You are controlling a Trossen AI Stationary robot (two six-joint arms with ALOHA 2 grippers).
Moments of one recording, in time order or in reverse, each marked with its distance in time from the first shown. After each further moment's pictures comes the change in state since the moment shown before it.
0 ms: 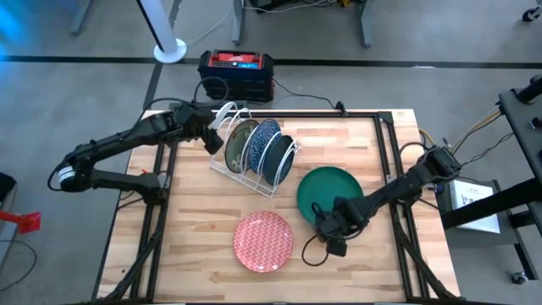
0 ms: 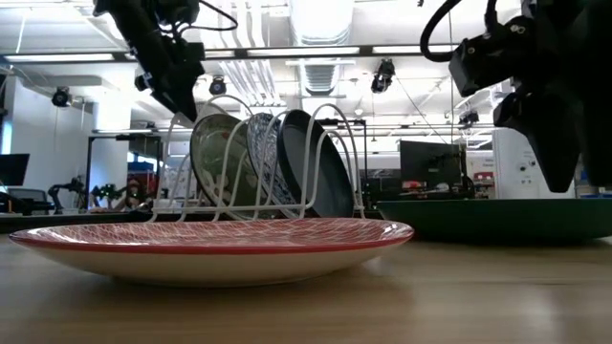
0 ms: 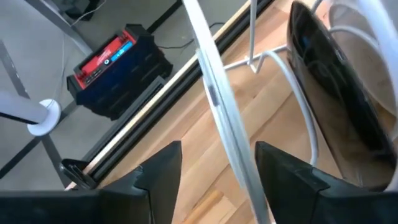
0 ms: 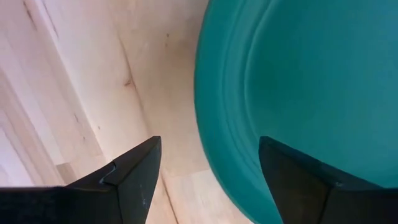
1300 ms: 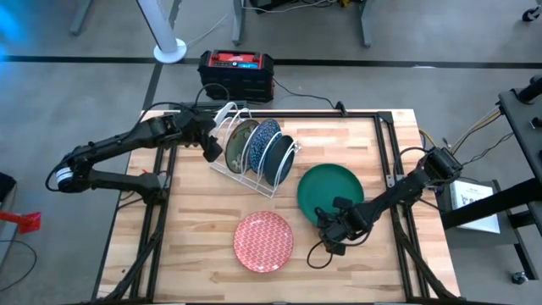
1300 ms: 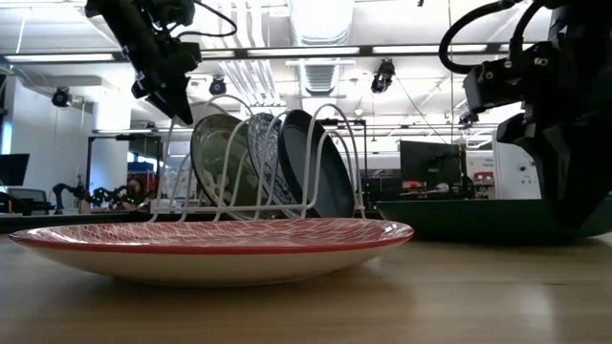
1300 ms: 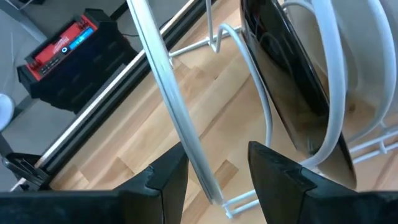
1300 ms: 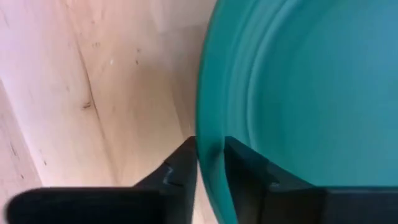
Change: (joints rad) left arm -0.034 -0.030 -0.035 -0.039 0.123 -0.048; right arm 0.060 0.001 -0.138 0.181 0.182 0.015
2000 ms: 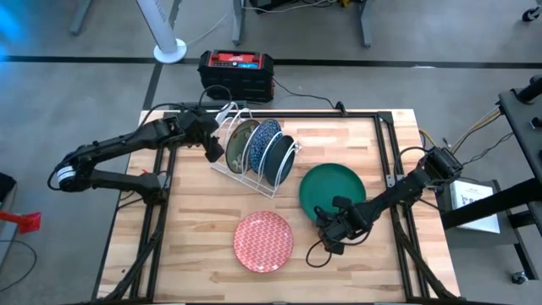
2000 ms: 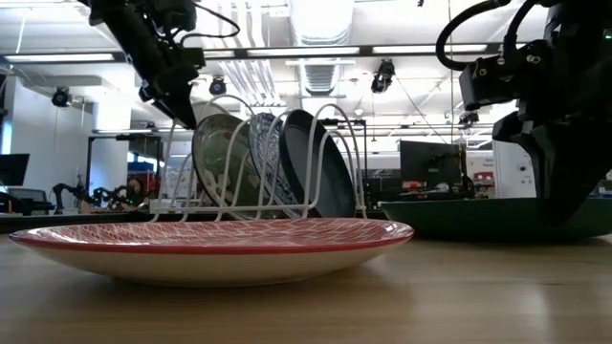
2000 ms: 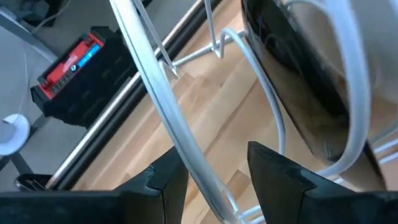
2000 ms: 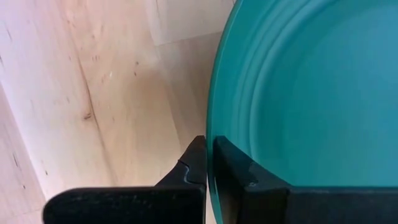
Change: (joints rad) left arm 0.004 0.013 -0.043 0.085 -0.020 0.090; right arm 0.000 0.000 0.000 0.017 0.003 0.007
